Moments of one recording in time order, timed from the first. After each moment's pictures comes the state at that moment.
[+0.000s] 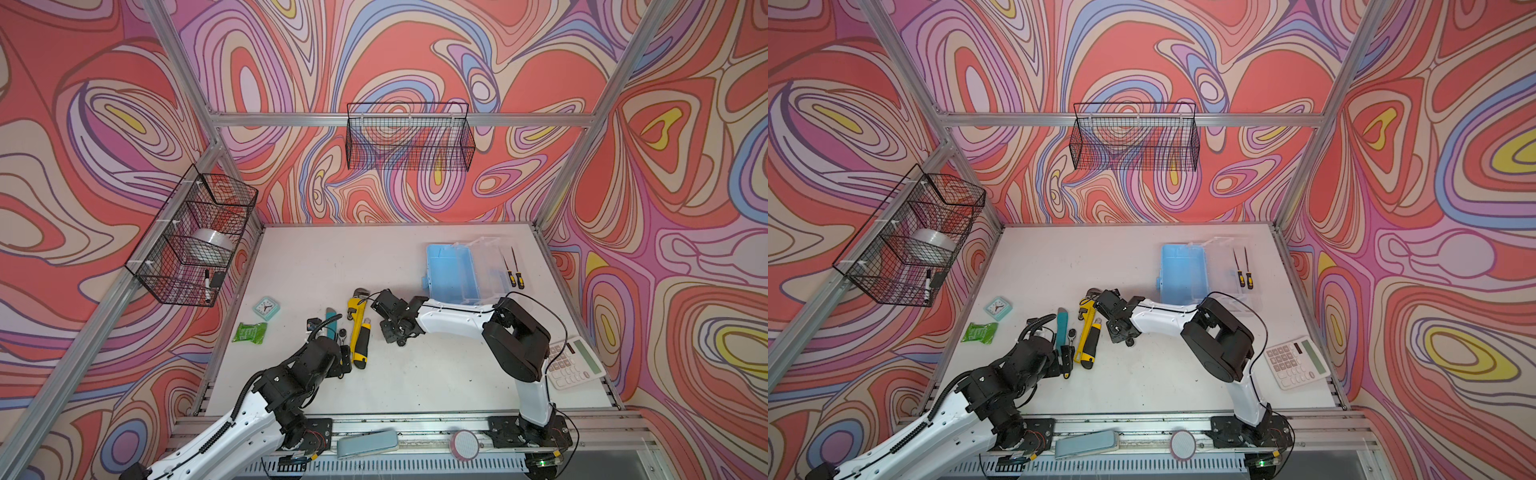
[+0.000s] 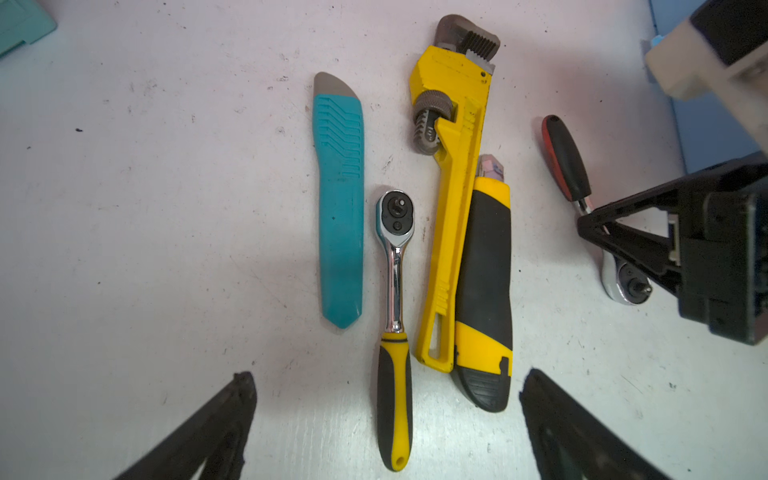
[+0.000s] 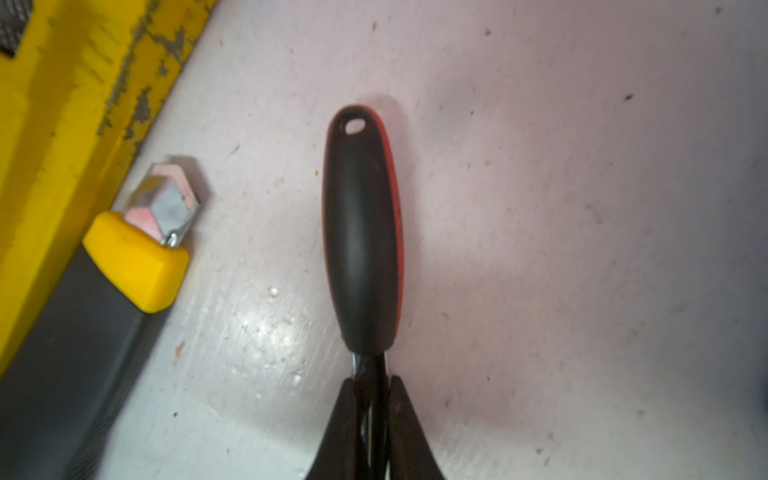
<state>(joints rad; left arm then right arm) -0.73 0.59 0.39 -0.69 -0.35 -0.76 0.93 2.02 1.36 -0.57 0.16 0.51</state>
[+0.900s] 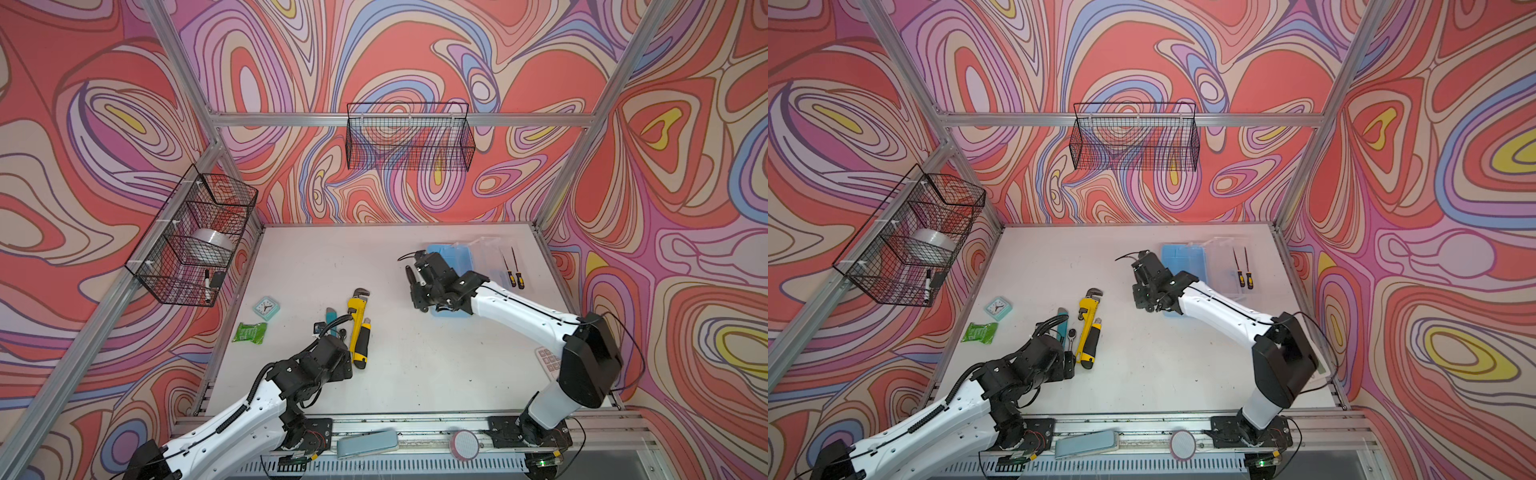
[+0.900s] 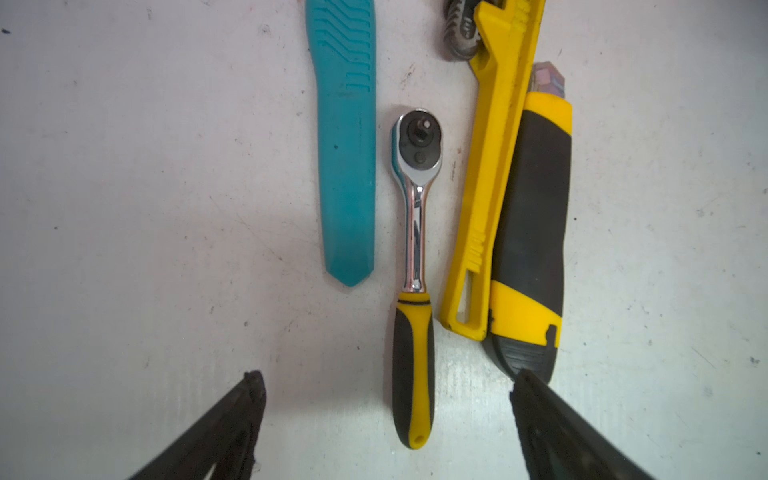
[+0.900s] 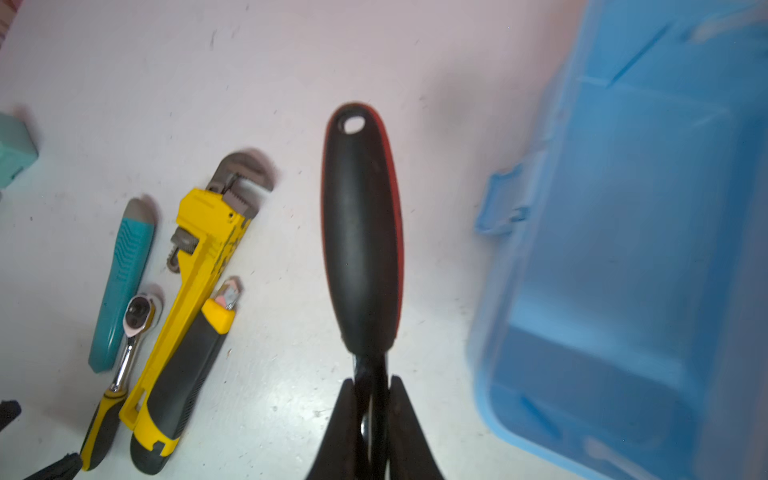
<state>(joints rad) -0.73 0.74 0.39 -0.71 -0.28 -0.79 0.66 1.58 1.29 -0.61 0.13 0.38</state>
